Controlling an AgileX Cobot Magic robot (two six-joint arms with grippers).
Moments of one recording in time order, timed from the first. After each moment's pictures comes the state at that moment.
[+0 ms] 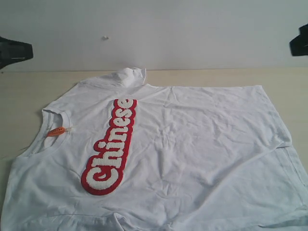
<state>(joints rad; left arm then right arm) -0.03 1.23 -0.79 1.75 -0.56 -1.80 -0.08 1.14 -1.04 0.37 0.81 -0.42</state>
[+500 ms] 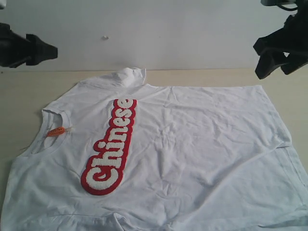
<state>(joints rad) -0.03 1.65 -1.09 1.75 -0.47 -1.69 -0.08 1.72 -1.49 0.17 1.12 -0.28</state>
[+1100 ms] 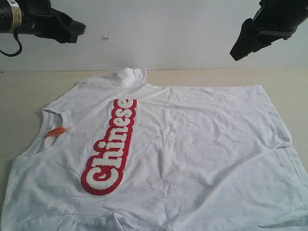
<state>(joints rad) -0.16 1.85 -1.39 1.76 -0.28 -1.36 -0.08 1.79 -1.64 0.41 1.15 -0.72</state>
